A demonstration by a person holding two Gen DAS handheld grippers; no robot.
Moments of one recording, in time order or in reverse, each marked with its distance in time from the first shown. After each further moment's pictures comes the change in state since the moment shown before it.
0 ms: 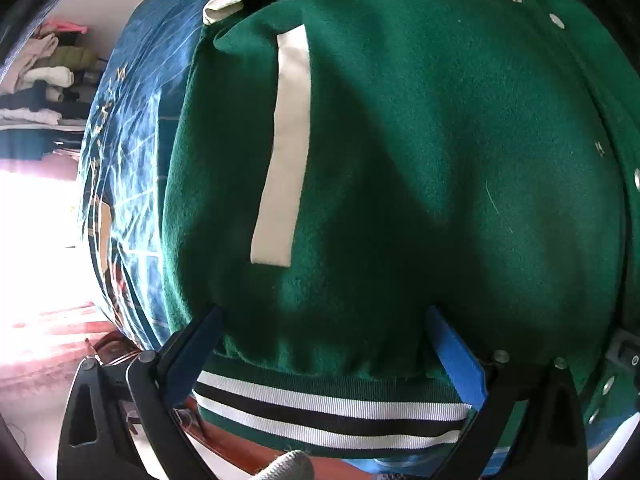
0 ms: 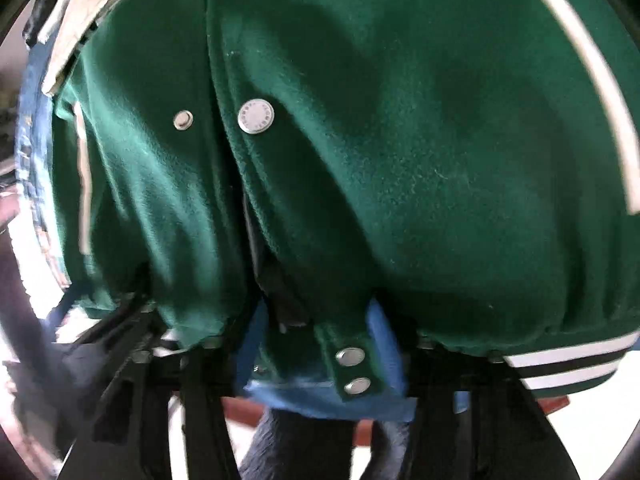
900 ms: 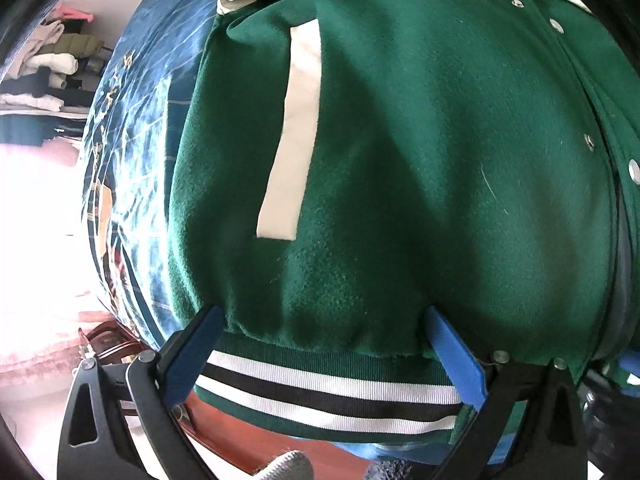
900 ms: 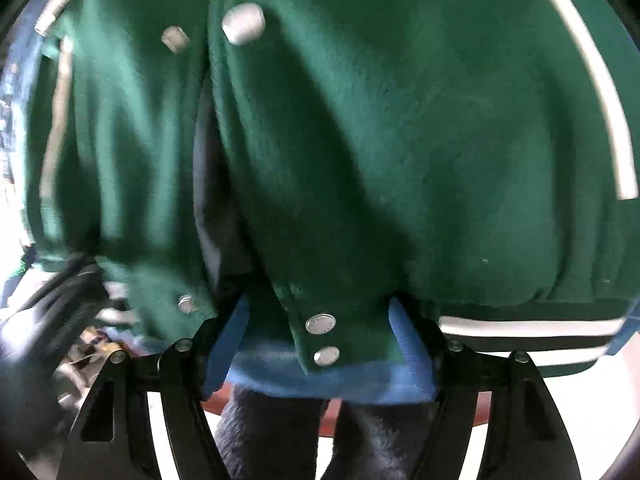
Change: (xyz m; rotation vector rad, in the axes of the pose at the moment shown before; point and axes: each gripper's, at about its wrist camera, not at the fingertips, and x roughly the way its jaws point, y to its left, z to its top) left arm -0.007 0.004 -0.015 -0.026 0.003 -0.007; right arm 0.020 0.000 -0.014 -0.085 0.033 -0.133
